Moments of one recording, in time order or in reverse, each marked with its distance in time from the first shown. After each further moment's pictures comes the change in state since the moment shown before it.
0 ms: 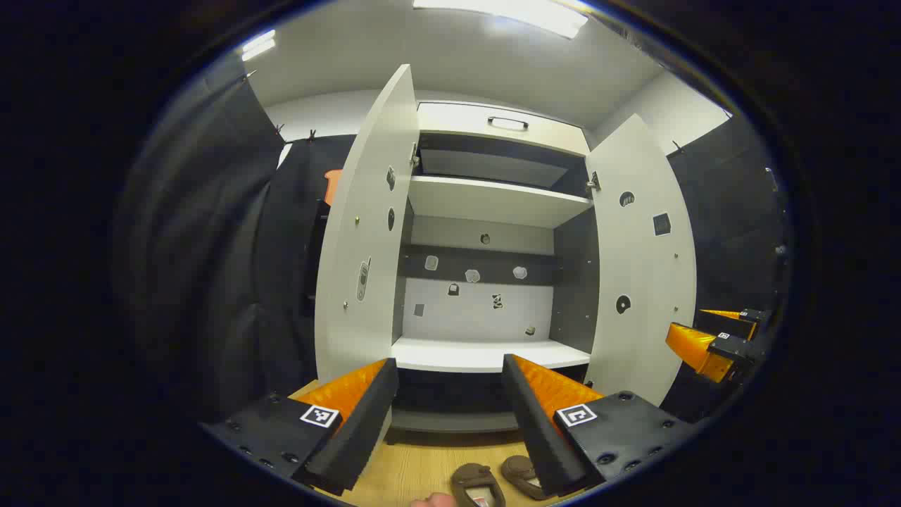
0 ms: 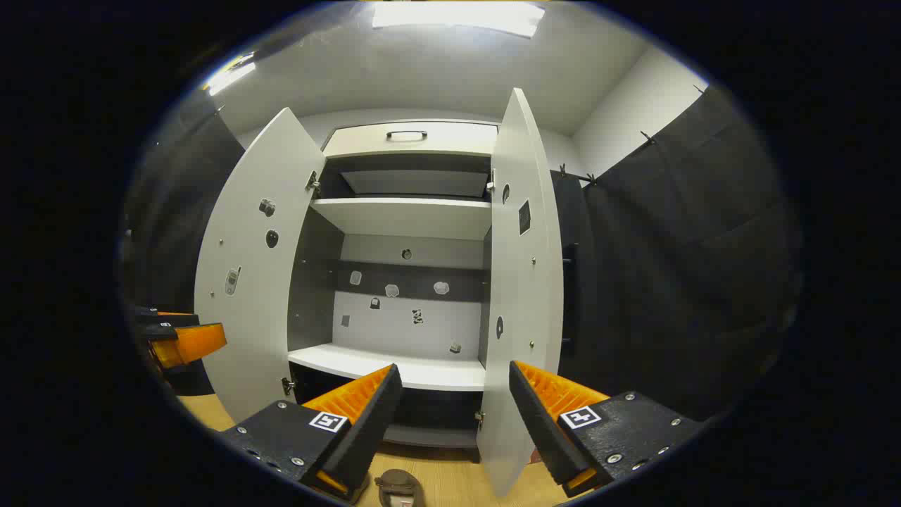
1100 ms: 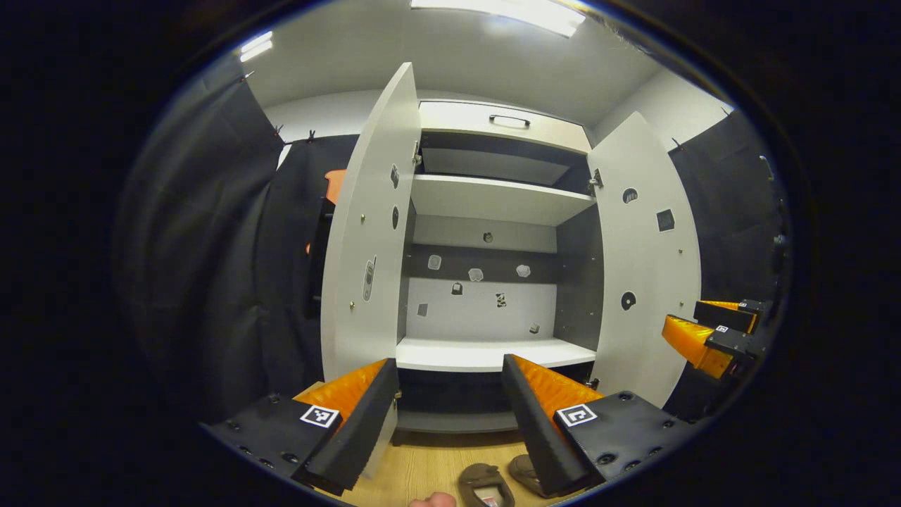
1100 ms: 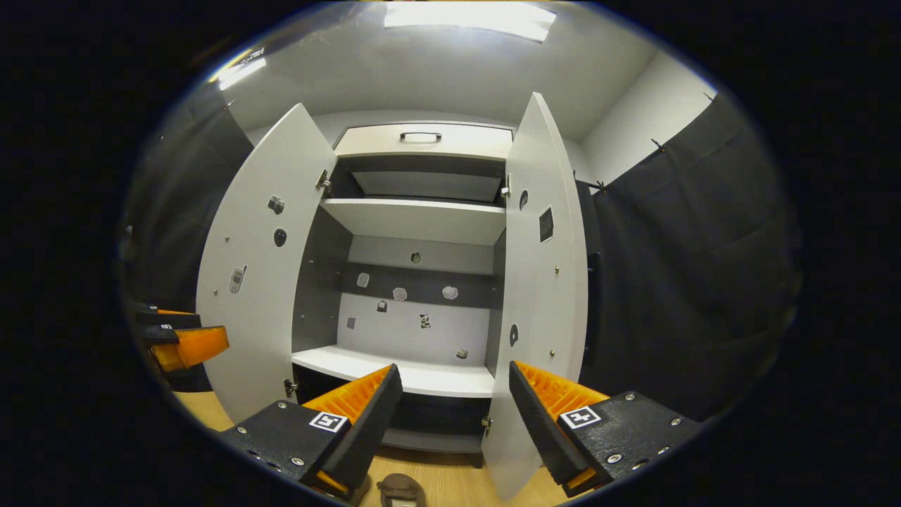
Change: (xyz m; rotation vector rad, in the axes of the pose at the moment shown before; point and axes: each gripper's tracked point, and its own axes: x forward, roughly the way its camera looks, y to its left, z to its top) left arm 0.004 0.011 -0.003 0.011 0.004 0.008; right arm 0.013 0.021 0.003 -0.031 -0.014 0.024
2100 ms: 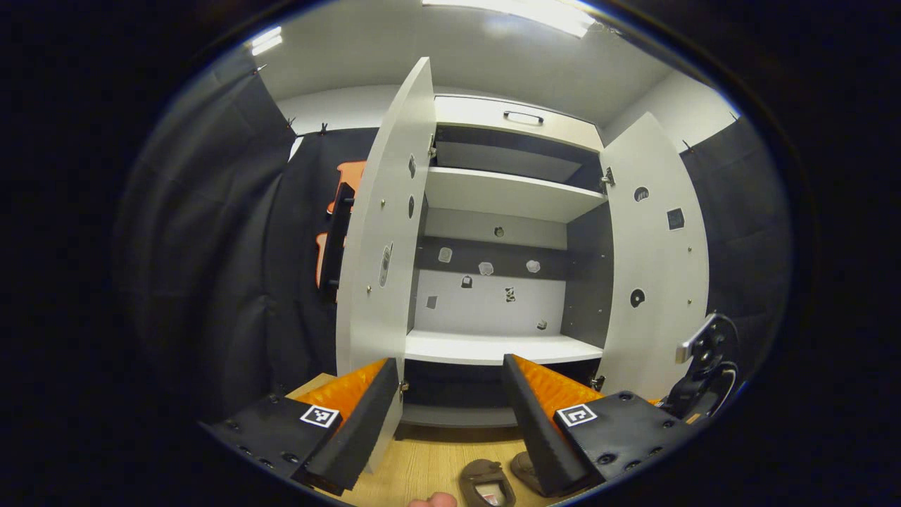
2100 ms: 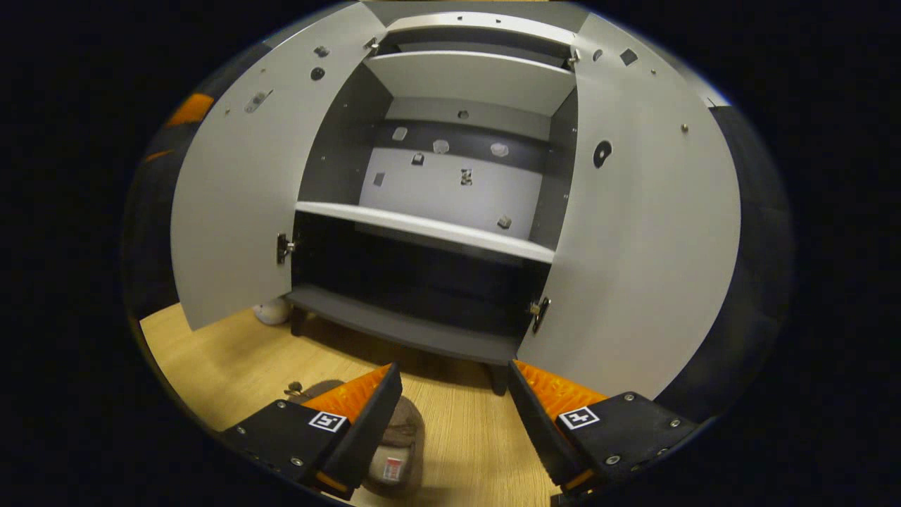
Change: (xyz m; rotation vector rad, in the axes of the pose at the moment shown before) left arm -0.004 0.013 -0.017 -0.032 0.025 0.033; right arm 0.010 0.043 -0.272 -0.125 0.503 0.139
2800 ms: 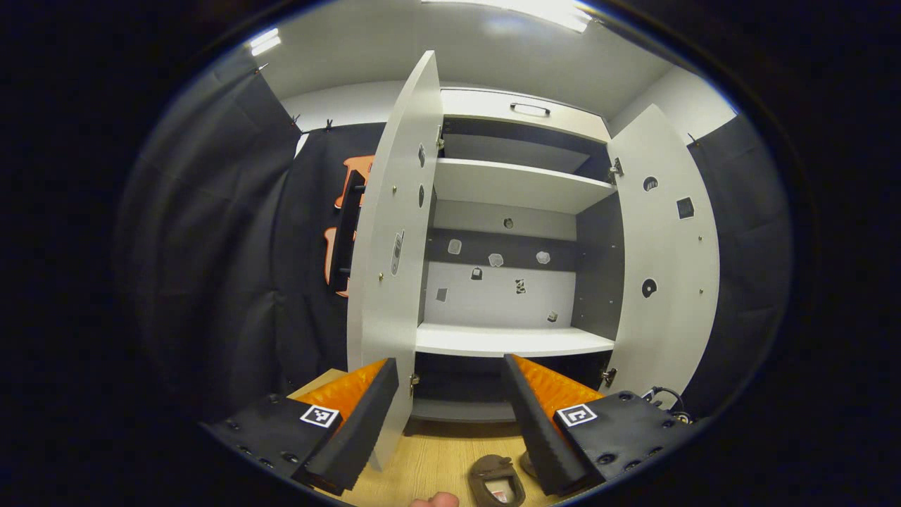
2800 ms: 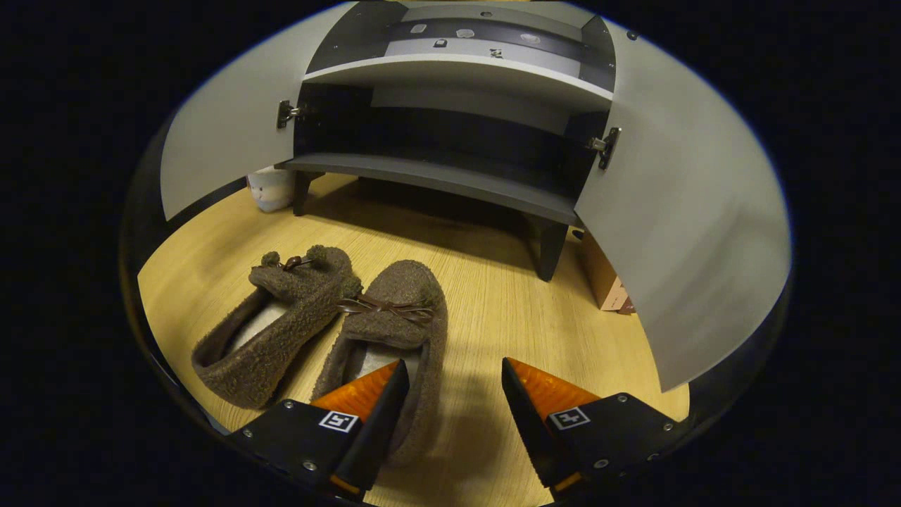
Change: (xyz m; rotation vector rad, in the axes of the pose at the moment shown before) left arm 0.002 0.010 -0.009 0.019 0.020 0.033; right arm 0.038 0.033 -0.144 0.028 0.396 0.117
